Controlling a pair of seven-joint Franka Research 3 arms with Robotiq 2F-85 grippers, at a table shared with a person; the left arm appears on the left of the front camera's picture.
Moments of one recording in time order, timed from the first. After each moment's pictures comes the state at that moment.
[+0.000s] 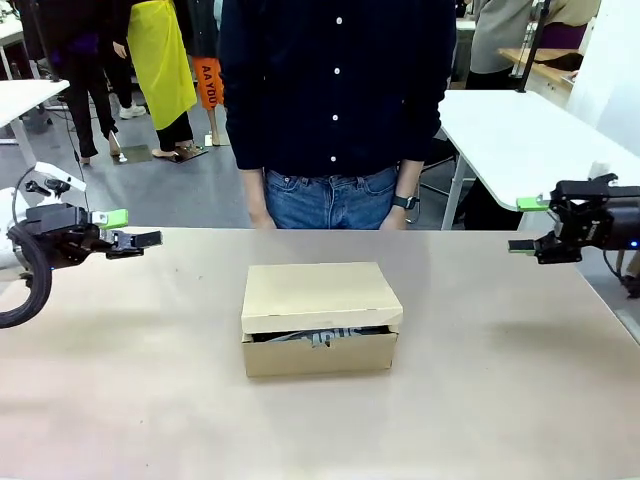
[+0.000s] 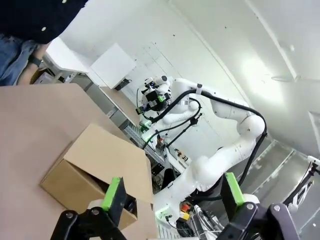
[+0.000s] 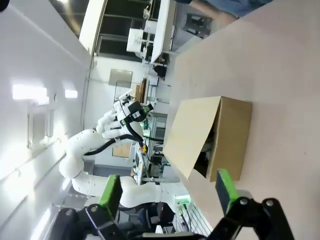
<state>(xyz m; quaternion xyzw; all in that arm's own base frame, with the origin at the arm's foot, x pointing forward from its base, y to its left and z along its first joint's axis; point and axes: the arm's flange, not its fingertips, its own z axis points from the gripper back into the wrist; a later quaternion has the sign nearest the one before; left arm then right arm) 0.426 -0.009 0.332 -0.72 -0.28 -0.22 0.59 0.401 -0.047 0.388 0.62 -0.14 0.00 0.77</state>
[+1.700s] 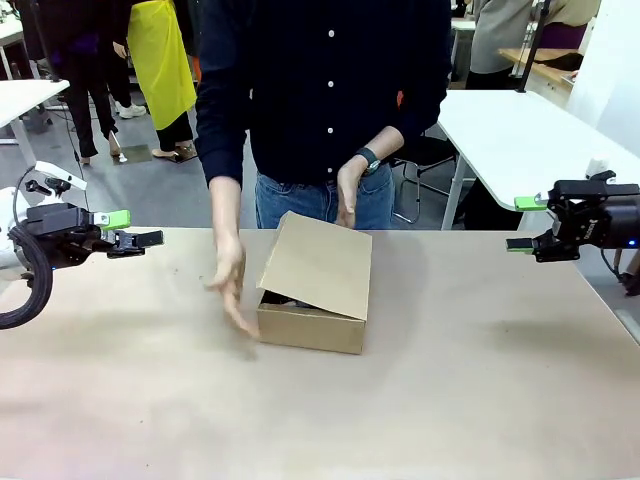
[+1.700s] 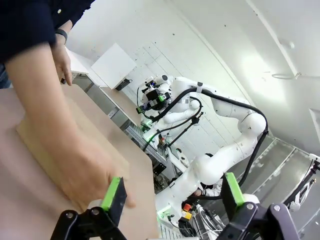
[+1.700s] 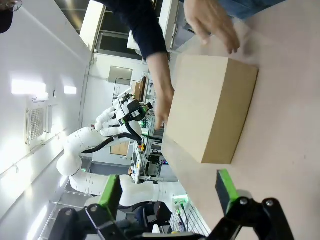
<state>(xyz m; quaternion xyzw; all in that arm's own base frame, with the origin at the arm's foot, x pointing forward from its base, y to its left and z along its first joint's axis) 0.425 -0.009 0.331 -0.72 -0.28 -0.22 0.59 0.402 -0.048 0.388 0.62 -0.15 0.00 0.77</state>
